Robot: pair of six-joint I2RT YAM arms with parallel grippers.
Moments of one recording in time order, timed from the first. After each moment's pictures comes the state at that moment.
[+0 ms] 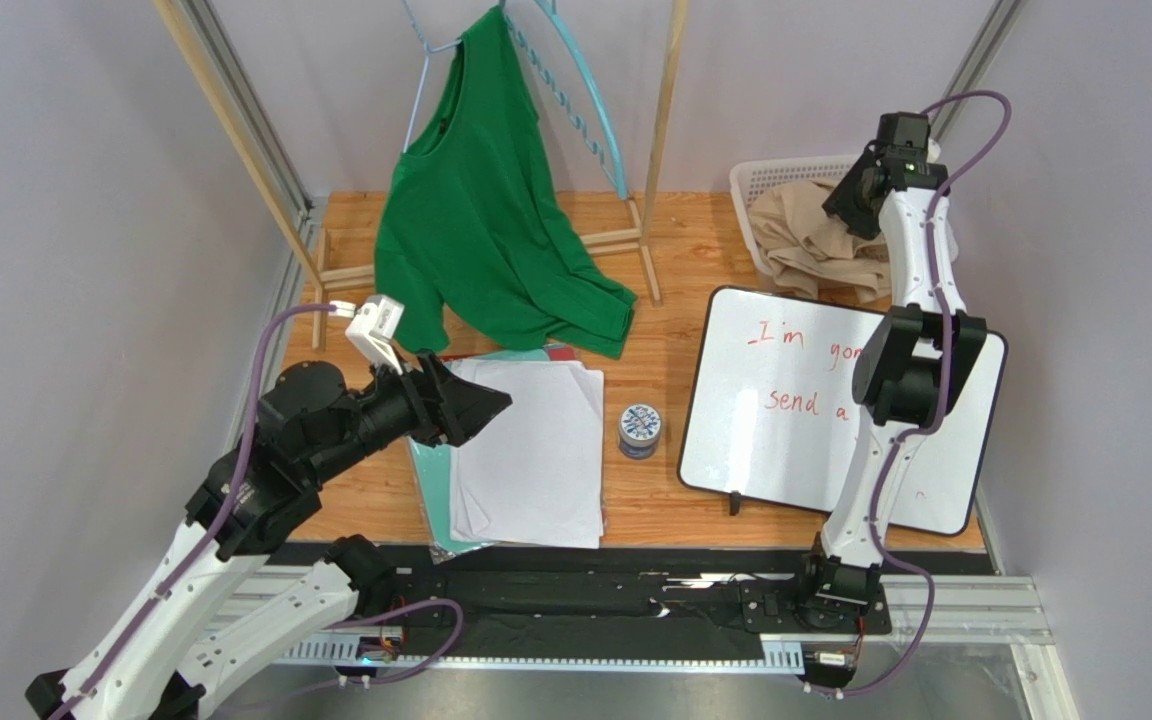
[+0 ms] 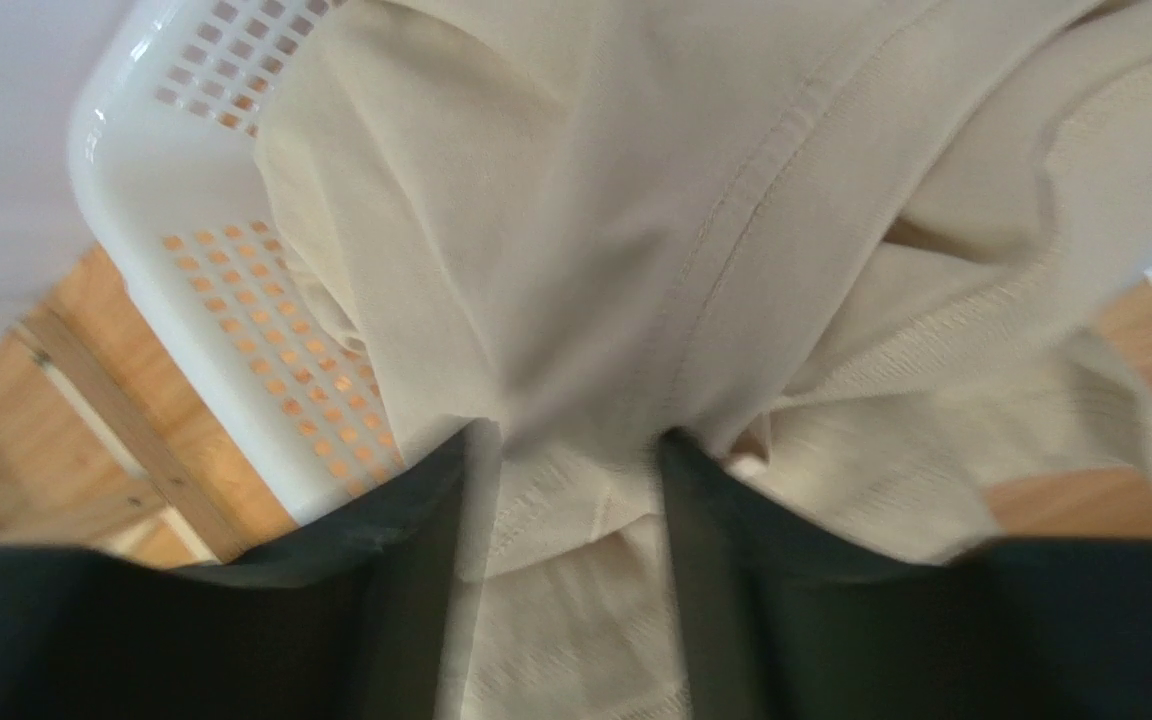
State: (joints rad) left arm -0.68 0.61 0.97 -0.59 0.13 -0.68; right arm -0.18 2.16 2.18 -0.83 0.08 0.49
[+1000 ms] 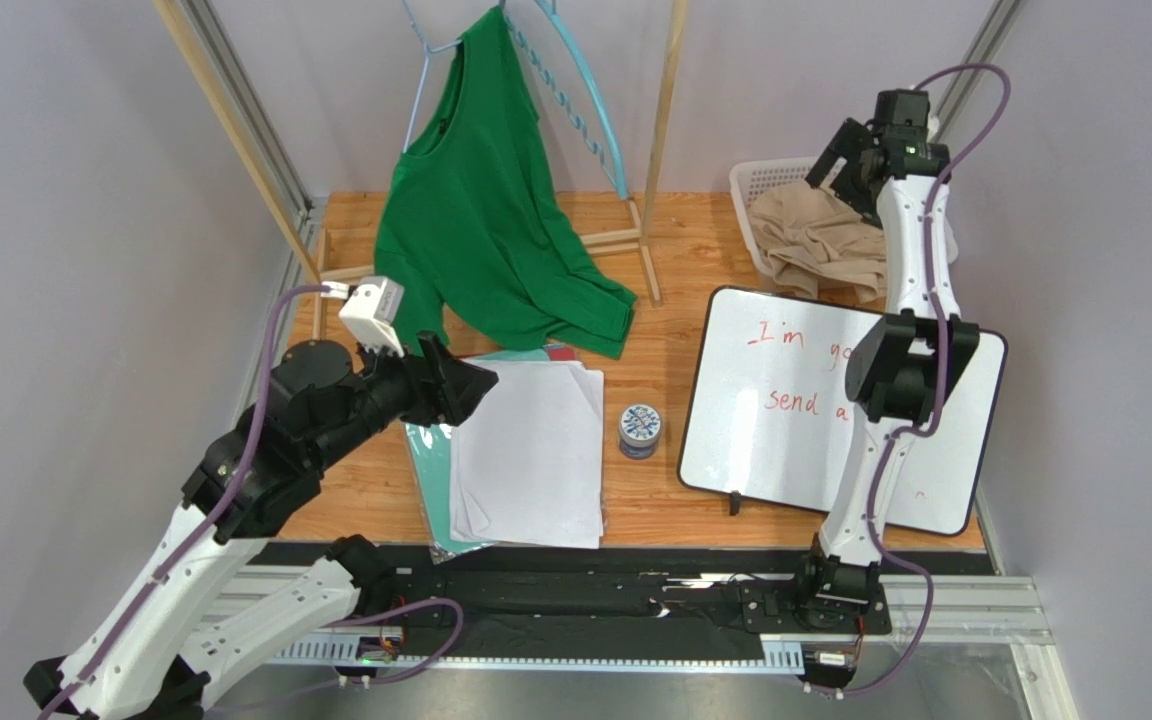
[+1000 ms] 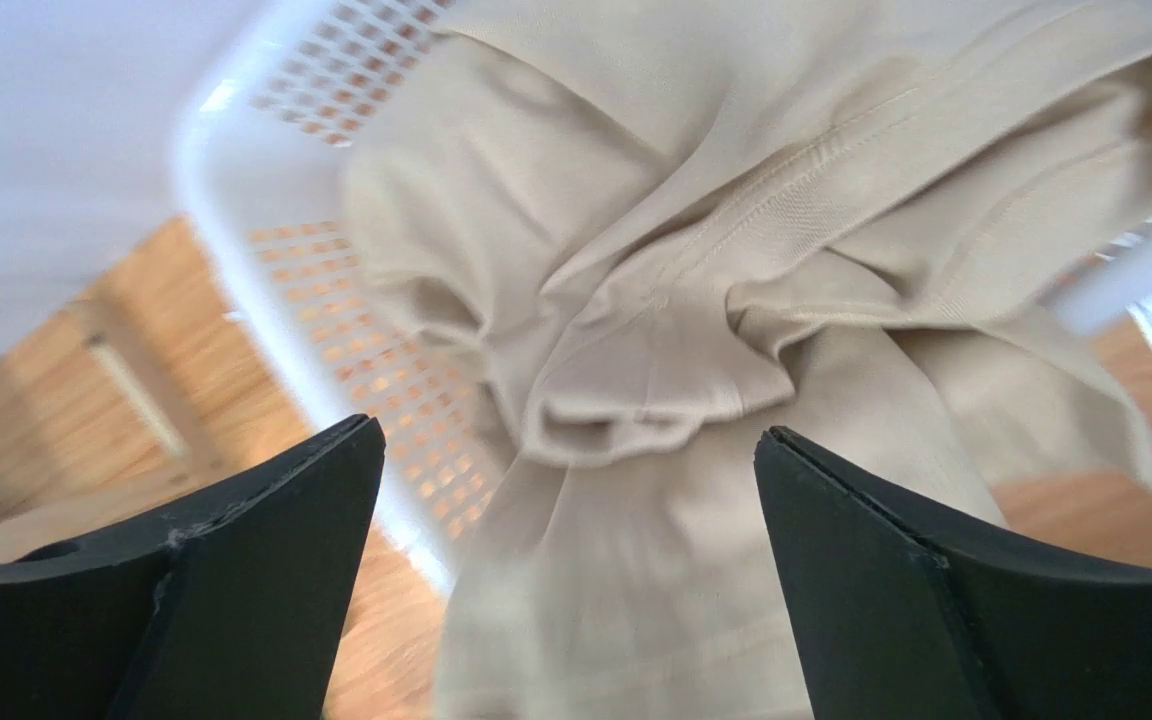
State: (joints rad) left arm -0.67 0.70 1.08 -0.68 -0.03 -0.54; right arm -0.15 2.26 2.41 -0.93 0.08 0.45
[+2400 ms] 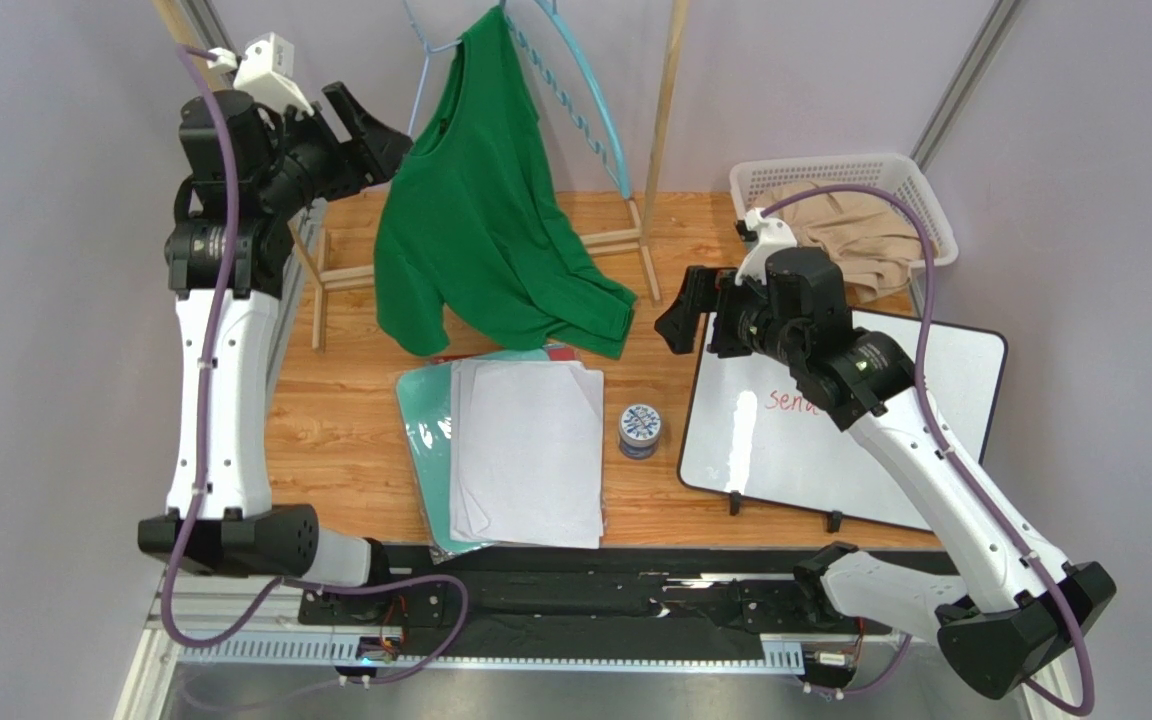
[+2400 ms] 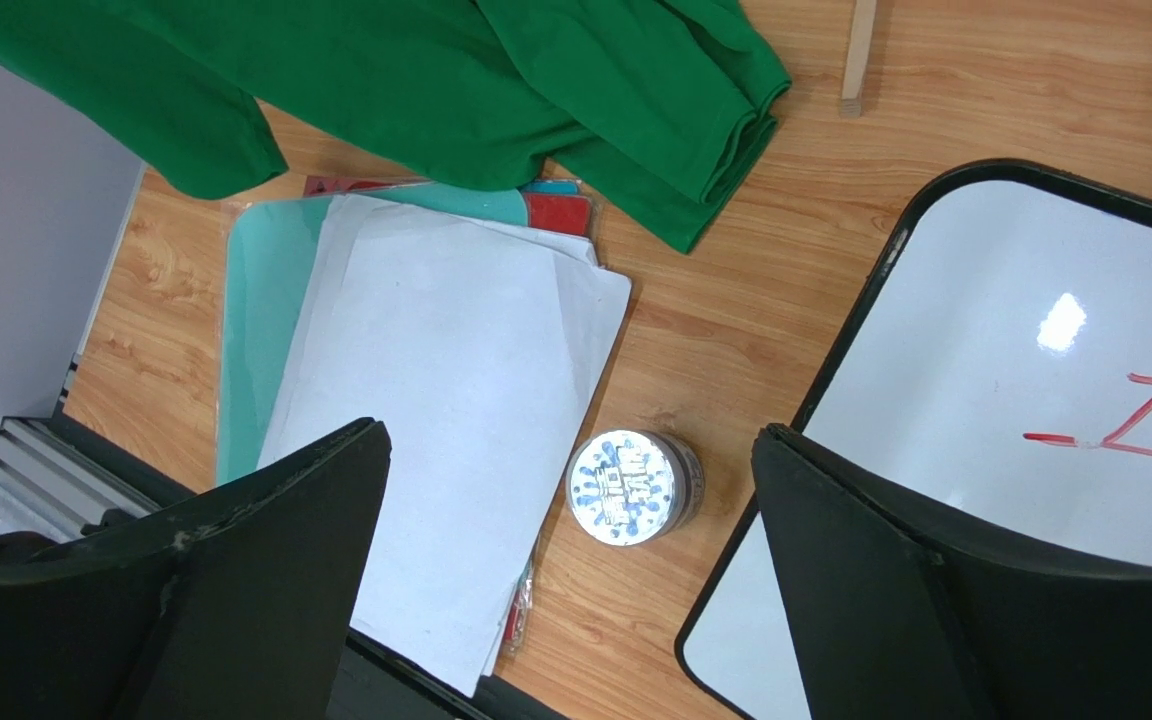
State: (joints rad) left arm 0.00 1.40 1.89 -0.66 0.32 -0.41; right arm 0.50 1.10 1.22 -0.61 -0.07 0.41
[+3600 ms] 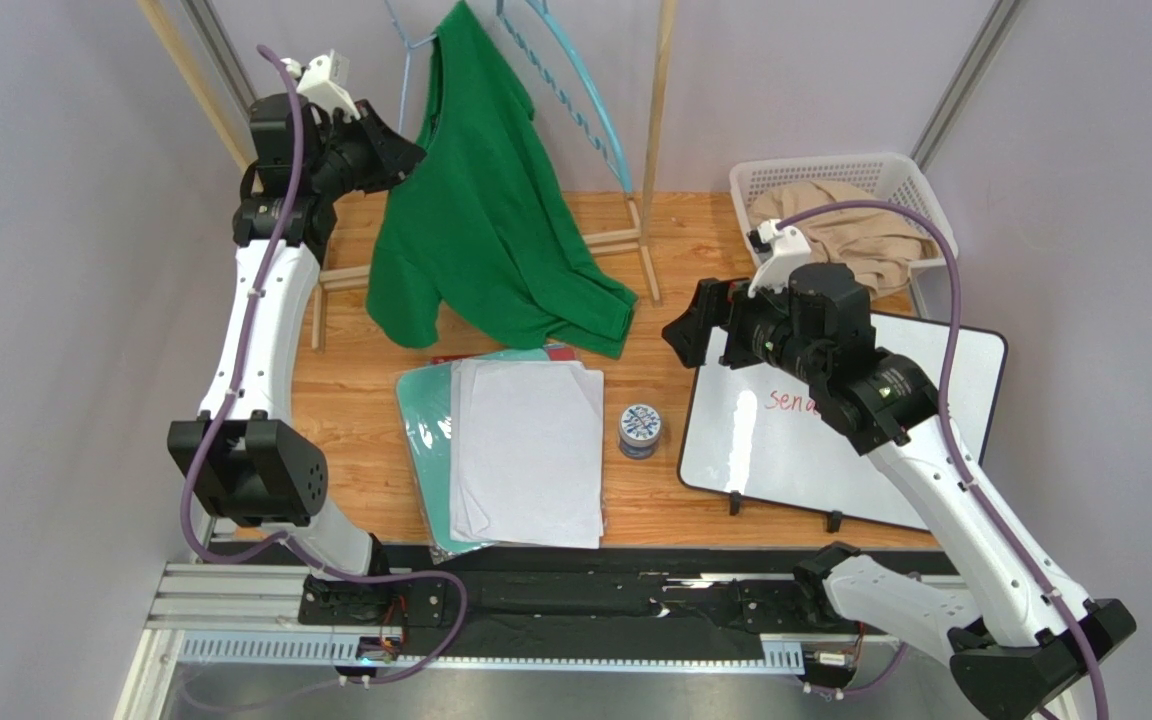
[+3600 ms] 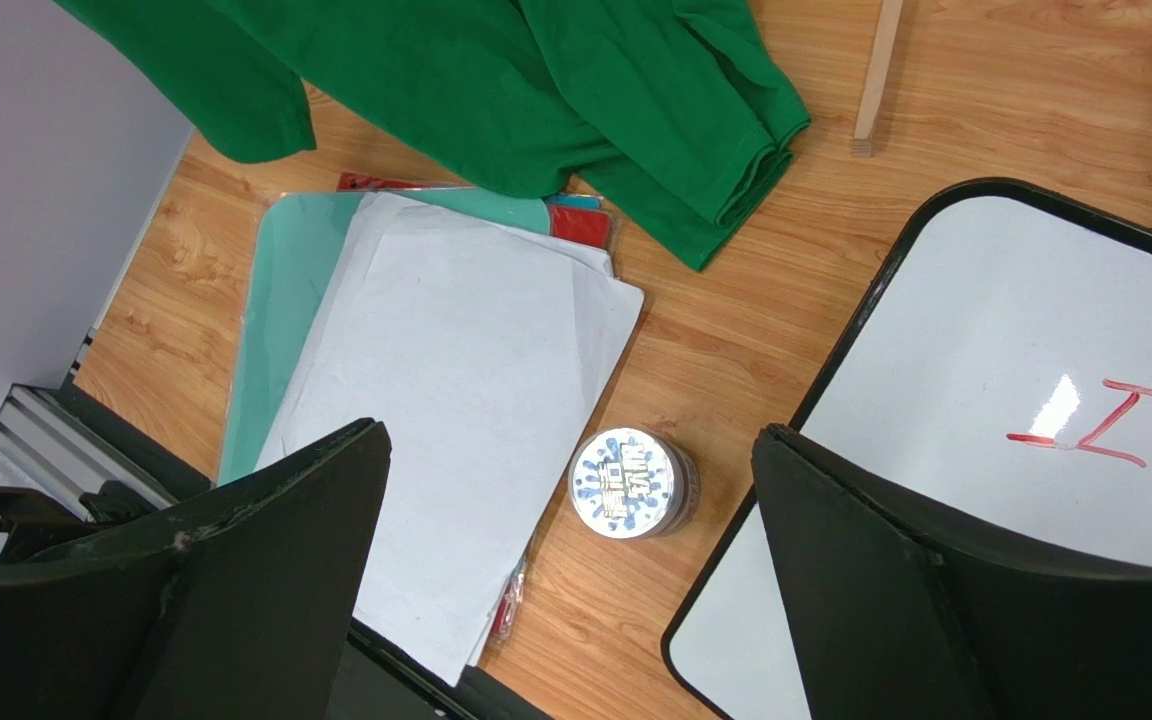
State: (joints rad) left arm 0.02 1.61 1.76 -0.37 0.43 -0.39; right arm 0.50 1.00 1.18 -0.58 -0.11 0.35
